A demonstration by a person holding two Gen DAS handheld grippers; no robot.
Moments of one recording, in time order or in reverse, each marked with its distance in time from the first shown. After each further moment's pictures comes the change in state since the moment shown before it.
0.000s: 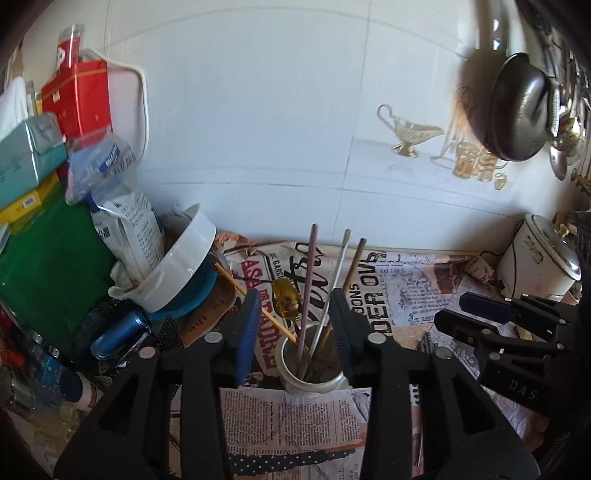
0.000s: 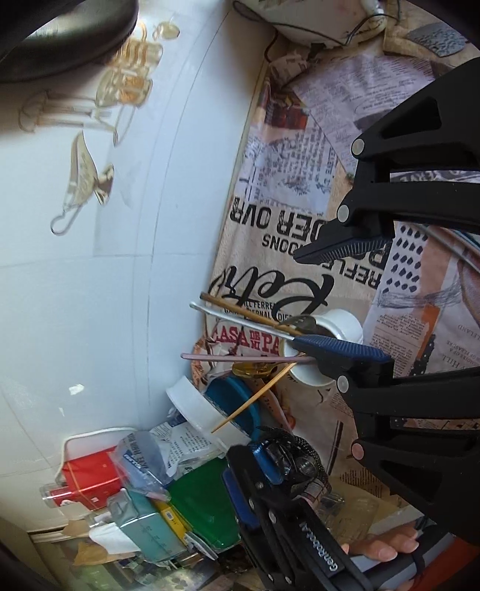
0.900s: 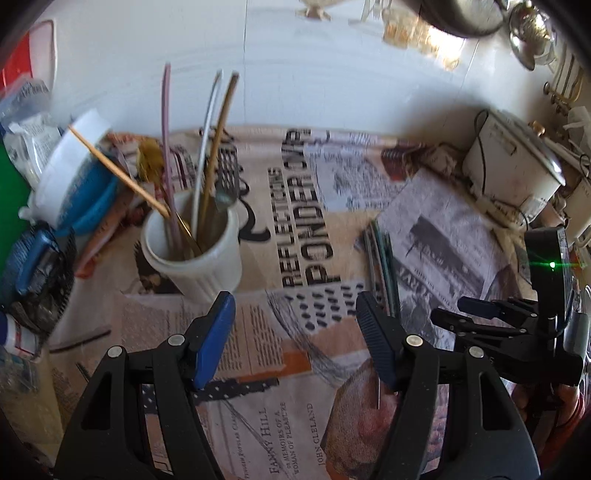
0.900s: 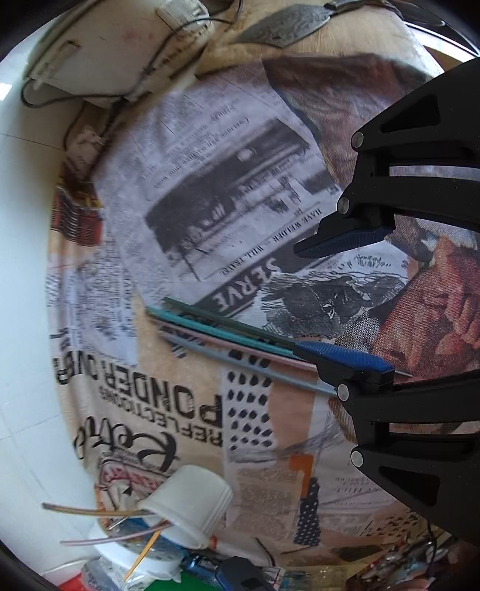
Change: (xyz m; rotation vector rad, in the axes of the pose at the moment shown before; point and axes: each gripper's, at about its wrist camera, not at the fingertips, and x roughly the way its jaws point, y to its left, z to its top) left arm 0.063 -0.095 -0.105 0.095 0.315 -0.128; right arm 0.047 -0.114 -0.155 0.282 0.365 -0.212
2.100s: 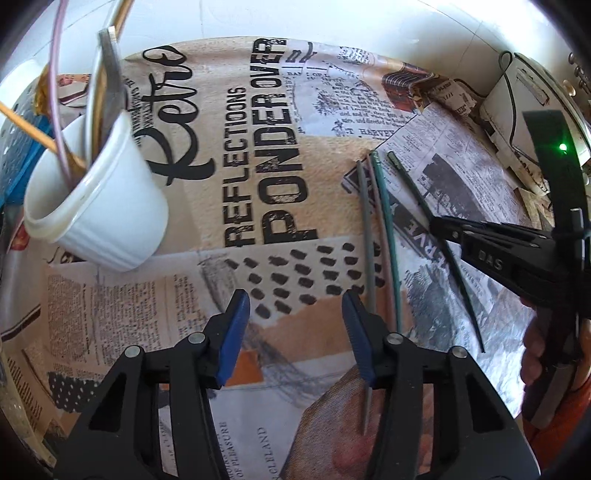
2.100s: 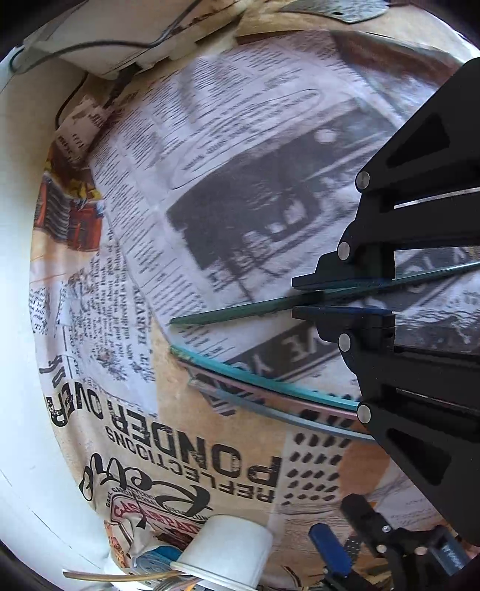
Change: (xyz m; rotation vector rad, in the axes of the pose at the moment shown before) left arm 0.097 -0.036 -0.009 -0.004 0.206 -0.034; right arm 0.052 -0.029 0.049 -0.015 -0.003 0.007
